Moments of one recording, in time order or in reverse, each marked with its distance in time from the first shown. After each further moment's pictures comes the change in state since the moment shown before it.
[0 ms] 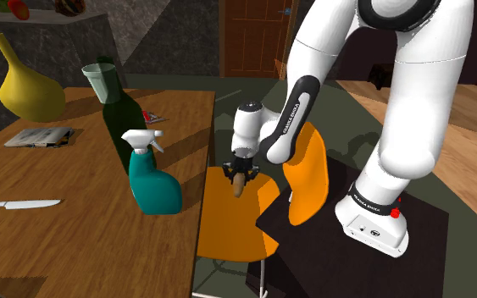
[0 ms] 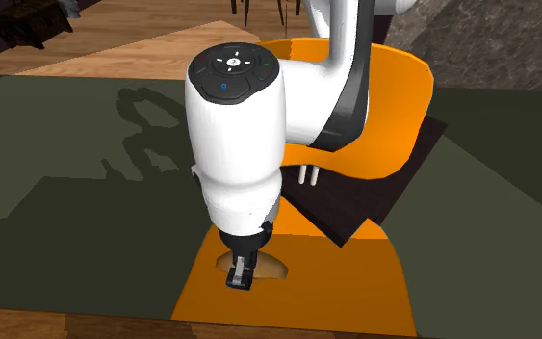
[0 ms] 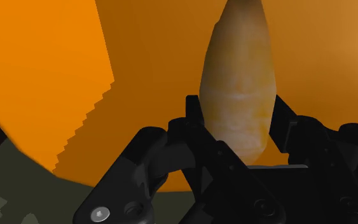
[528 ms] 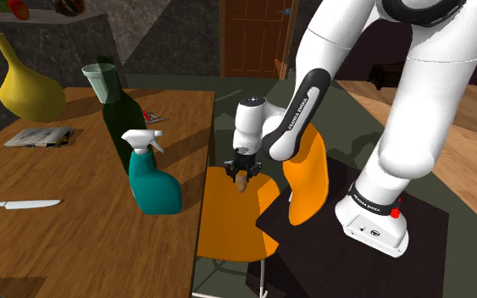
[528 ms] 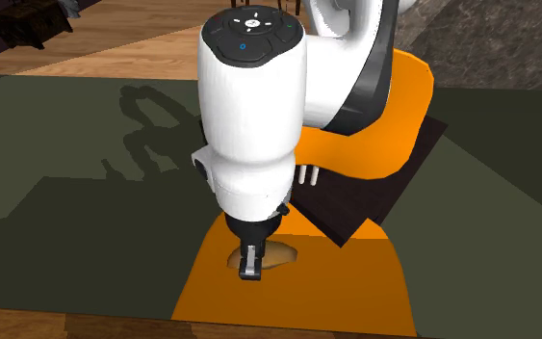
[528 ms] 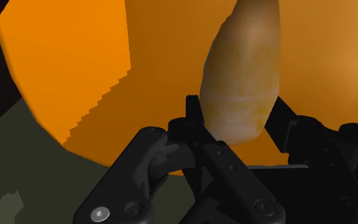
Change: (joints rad) arm -0.009 -0.103 0.049 -0.045 0.057 -0.063 -0.125
